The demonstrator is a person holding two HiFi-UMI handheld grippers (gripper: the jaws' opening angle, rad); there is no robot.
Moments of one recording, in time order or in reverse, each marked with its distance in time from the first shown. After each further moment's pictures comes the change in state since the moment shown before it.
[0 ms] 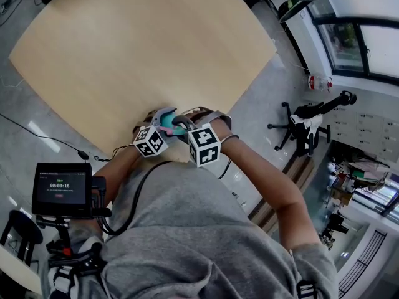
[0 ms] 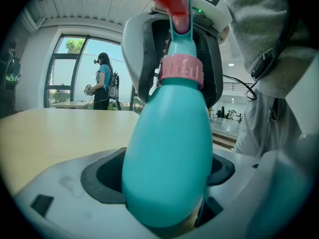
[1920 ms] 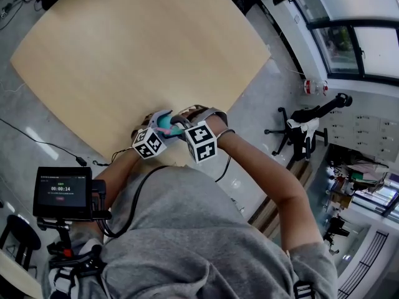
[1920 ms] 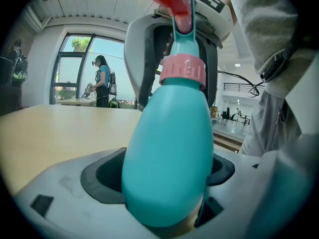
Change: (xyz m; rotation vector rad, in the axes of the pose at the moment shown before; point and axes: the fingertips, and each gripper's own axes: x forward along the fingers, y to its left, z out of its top) left arm 0.005 0.019 -0.006 -0.049 0.012 0.042; right arm 0.010 -0.013 -0.019 -0.099 0.035 0.020
